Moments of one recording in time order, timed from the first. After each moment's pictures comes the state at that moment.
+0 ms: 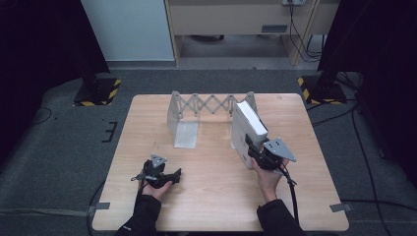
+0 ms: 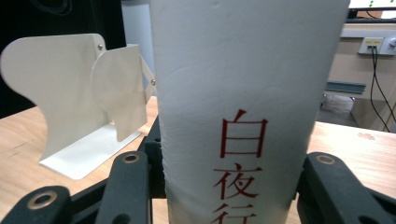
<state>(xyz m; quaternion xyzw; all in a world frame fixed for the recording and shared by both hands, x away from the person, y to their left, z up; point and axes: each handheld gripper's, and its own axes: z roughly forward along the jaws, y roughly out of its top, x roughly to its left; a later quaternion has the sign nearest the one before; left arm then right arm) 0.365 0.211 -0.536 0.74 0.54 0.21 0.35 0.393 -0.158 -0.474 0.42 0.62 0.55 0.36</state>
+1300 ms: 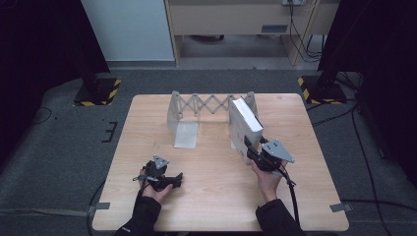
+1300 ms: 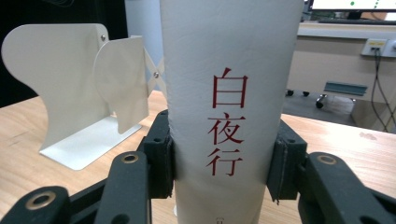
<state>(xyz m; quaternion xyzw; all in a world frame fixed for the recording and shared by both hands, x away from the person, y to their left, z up) 0.361 0.211 -0.537 0.77 0.52 0.21 0.31 0.389 -0.157 -0.479 0.41 0.63 0.55 0.36</state>
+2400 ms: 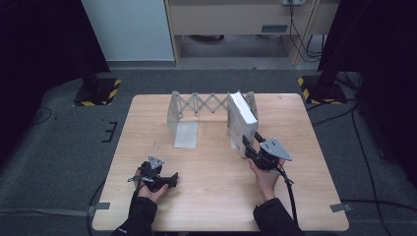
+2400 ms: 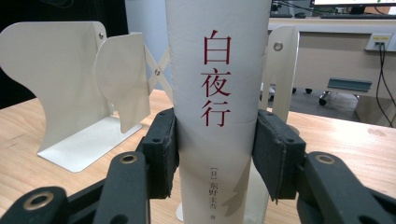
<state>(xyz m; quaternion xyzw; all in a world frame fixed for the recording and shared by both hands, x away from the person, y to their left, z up) 0.361 0.222 -0.537 0.76 0.53 0.22 0.31 0.397 -0.153 -0.484 0.42 0.63 0.55 0.35</state>
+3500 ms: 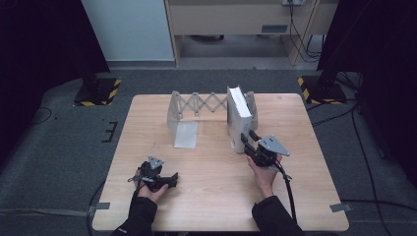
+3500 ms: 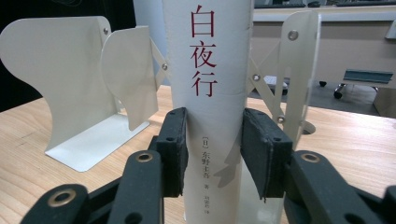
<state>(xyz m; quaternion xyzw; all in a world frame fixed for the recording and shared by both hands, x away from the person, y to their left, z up) 0.361 0.222 -0.537 0.76 0.53 0.22 0.31 0.410 -0.150 -0.489 0.42 0.64 0.55 0.33</state>
